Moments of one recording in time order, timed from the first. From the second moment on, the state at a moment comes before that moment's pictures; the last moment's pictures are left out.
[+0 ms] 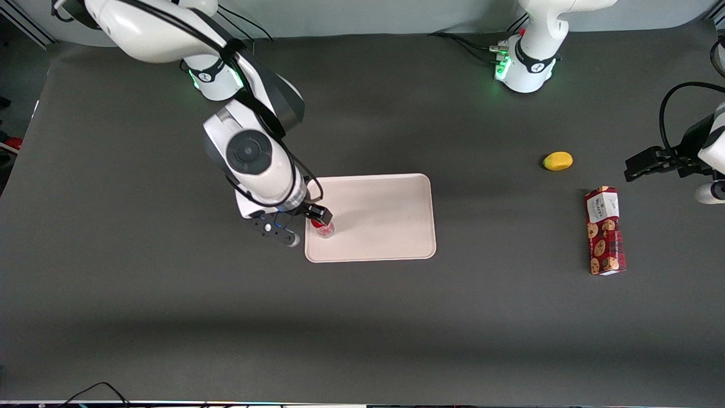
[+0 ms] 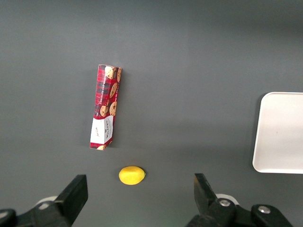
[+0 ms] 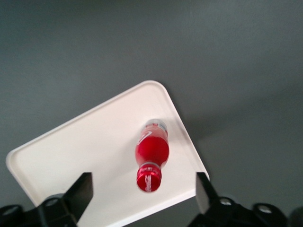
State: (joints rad) arm 0.15 0.48 0.50 -1.50 -0.20 1.93 1.14
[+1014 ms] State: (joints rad) arm 0.06 -0.19 0.03 -1.73 -0.02 1.49 0.28
